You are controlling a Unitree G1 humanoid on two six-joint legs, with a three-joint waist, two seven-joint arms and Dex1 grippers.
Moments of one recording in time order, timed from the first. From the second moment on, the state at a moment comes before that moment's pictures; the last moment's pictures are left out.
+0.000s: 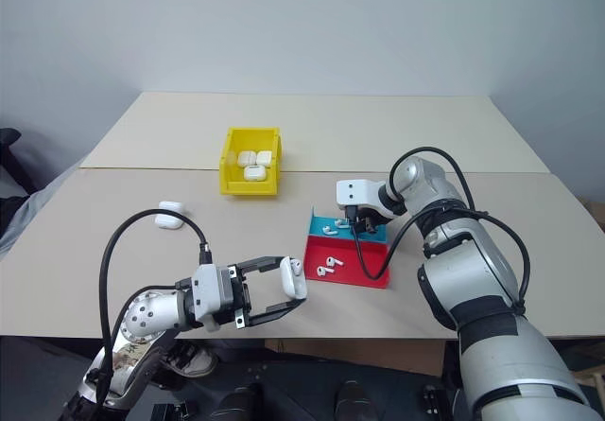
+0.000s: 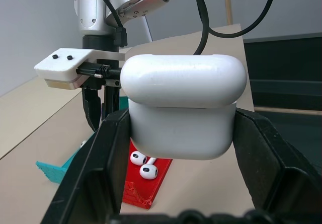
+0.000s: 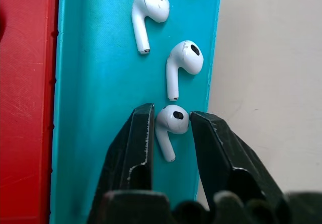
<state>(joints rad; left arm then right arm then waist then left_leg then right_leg) -0.10 0.48 -0.20 -0.38 -0.28 -0.04 -0.89 -1.30 -0.45 0.45 1.27 -0.38 -0.19 1.21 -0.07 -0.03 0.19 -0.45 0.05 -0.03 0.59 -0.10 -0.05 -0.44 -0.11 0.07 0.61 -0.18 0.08</state>
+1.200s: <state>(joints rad) -0.37 0.39 -0.12 -0.36 -0.53 0.11 -0.91 -0.90 -0.42 -0.68 -0.49 0.78 1.36 0.95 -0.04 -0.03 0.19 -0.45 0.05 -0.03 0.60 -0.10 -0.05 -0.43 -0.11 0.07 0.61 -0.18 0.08</state>
